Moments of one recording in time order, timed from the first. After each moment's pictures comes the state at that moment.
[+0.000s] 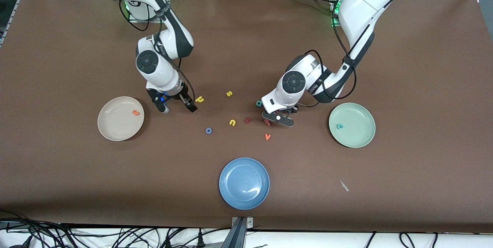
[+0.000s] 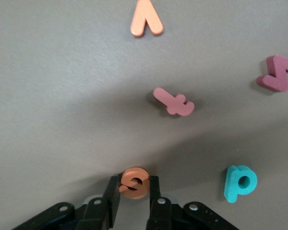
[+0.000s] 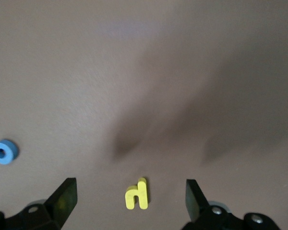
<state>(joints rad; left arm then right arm) -0.26 0.73 -0.37 -1.72 0.24 2.33 -0.41 0.49 0.44 0.01 -2.14 0.20 2.62 1.27</state>
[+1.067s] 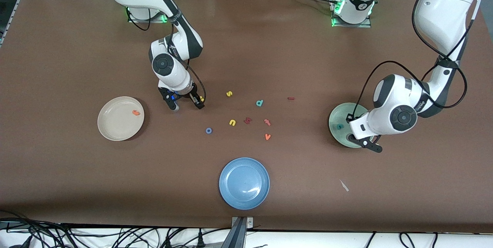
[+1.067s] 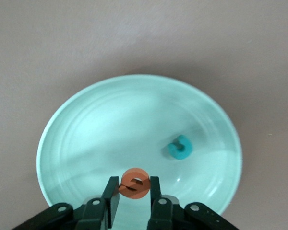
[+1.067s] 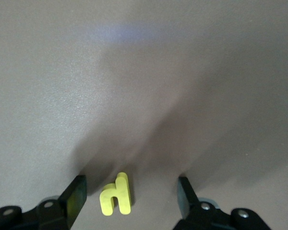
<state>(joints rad) 0.21 0.65 -0.36 -1.72 0.26 2.10 0.12 0.53 0.50 0.01 -2.13 0.20 2.65 1.31</state>
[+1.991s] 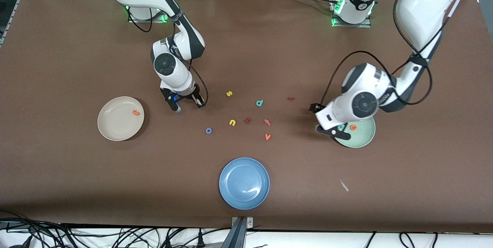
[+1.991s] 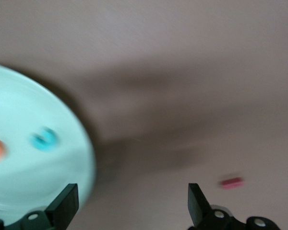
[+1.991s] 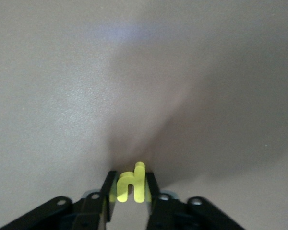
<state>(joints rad) 0.17 0.64 -0.61 -1.77 0.26 2.06 -0.34 0.54 0.51 0.01 -2.10 0.20 2.66 1.33</state>
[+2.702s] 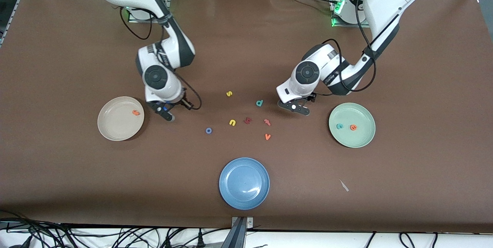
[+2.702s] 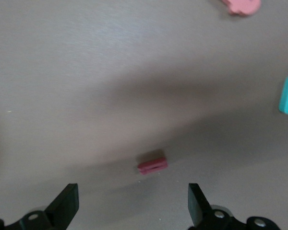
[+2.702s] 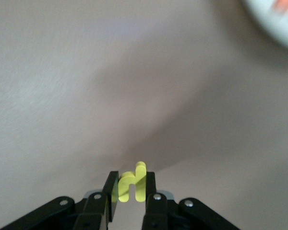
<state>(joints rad) 0.04 0.64 -0.66 -1.93 0.44 2.20 -0.50 0.54 0.47 -0.15 -1.96 0.07 2.26 0.89</state>
